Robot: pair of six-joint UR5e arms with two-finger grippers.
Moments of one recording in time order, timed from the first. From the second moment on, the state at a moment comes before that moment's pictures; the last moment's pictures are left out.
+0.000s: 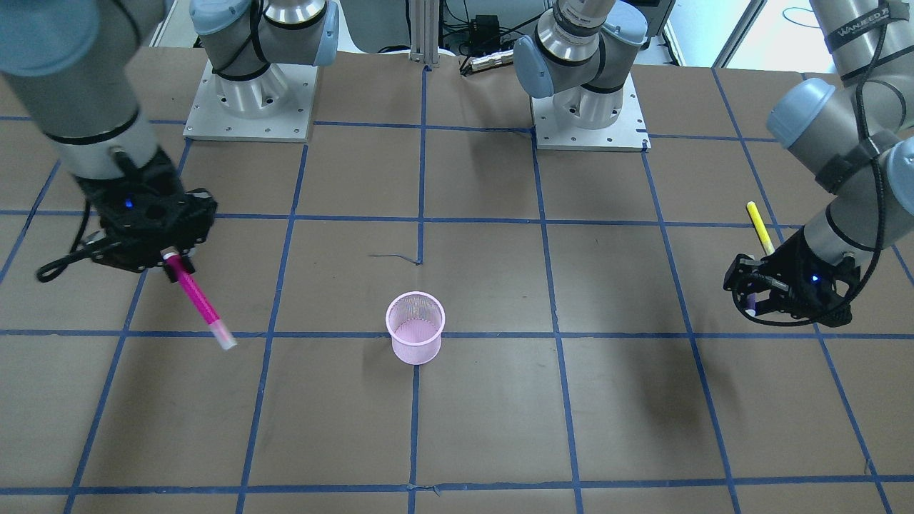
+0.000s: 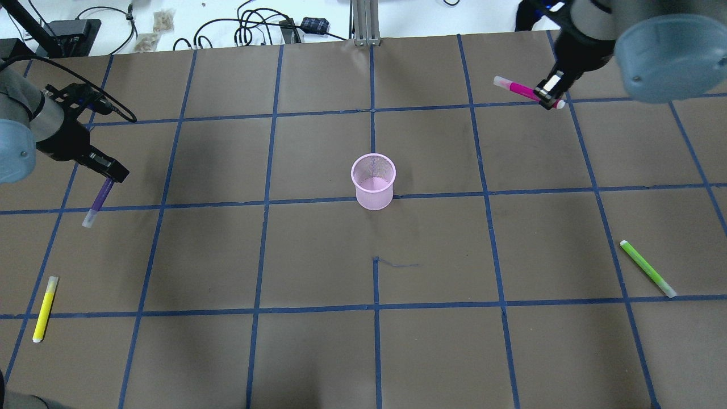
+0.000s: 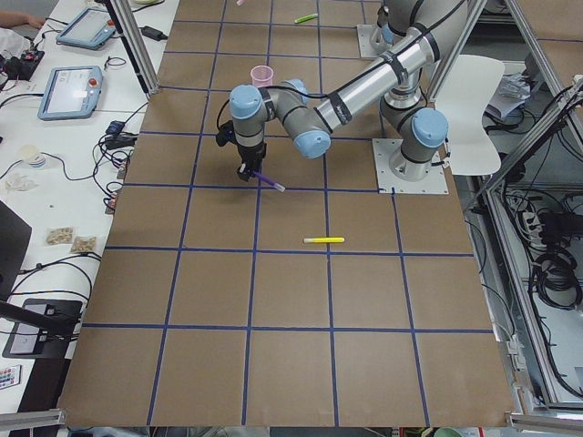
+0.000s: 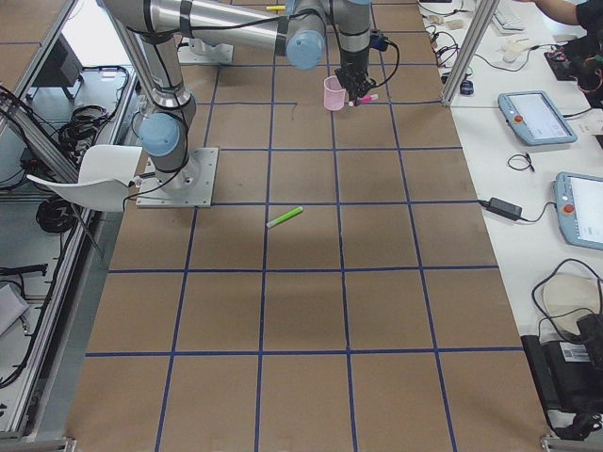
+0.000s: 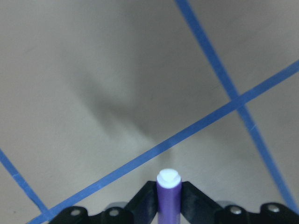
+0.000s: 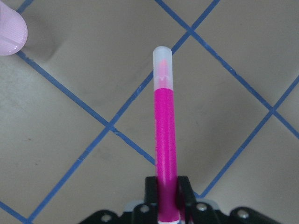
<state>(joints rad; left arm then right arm) -1.12 -1.80 -1.78 -1.11 1.53 0.90 1.59 -1.45 1.60 -1.84 -1.65 -0.67</state>
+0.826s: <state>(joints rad) -1.22 -1.73 -1.78 -1.14 1.41 0.68 1.89 -1.37 1.59 -1.69 -1.49 0.03</state>
